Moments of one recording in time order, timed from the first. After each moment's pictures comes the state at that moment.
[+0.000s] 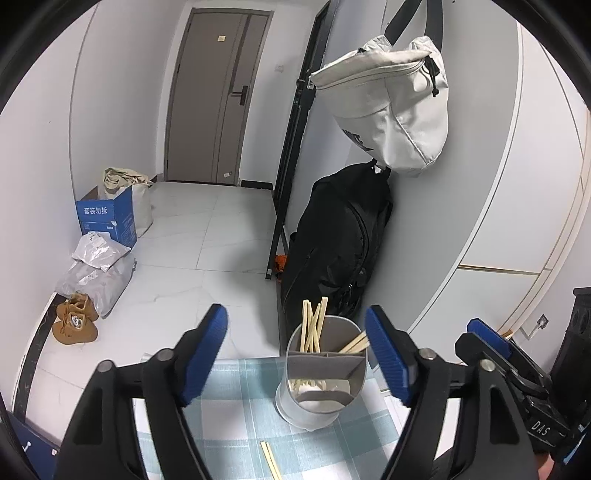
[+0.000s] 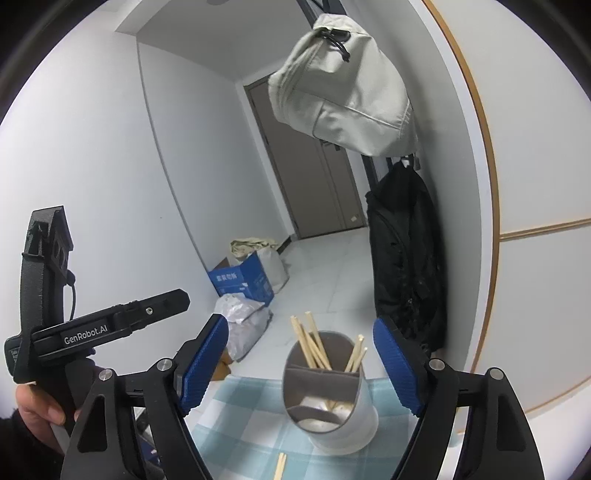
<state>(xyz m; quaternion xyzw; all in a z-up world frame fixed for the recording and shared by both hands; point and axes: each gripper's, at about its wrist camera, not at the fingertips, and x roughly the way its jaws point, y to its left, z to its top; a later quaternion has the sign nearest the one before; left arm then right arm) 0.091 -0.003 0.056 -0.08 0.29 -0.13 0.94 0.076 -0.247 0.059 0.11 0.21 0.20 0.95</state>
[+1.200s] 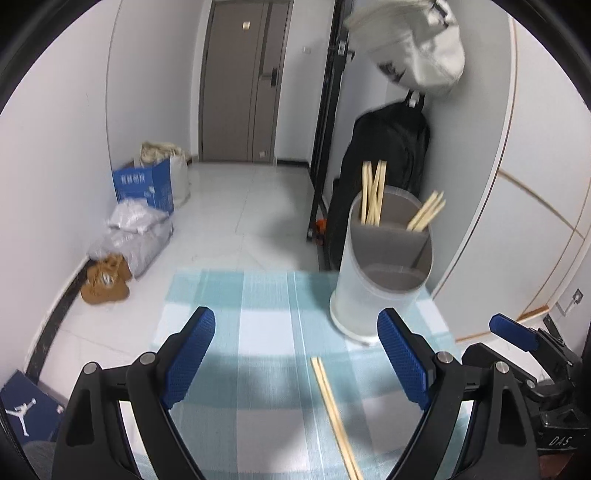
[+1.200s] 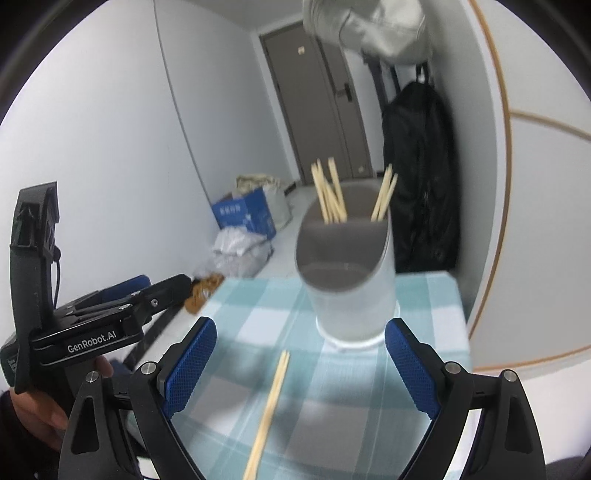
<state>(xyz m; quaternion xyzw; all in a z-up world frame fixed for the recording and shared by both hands) 0.038 0.010 -0.072 -0.05 0.32 -0.07 0.94 0.023 -0.206 -0.064 0.05 0.30 0.21 0.93</state>
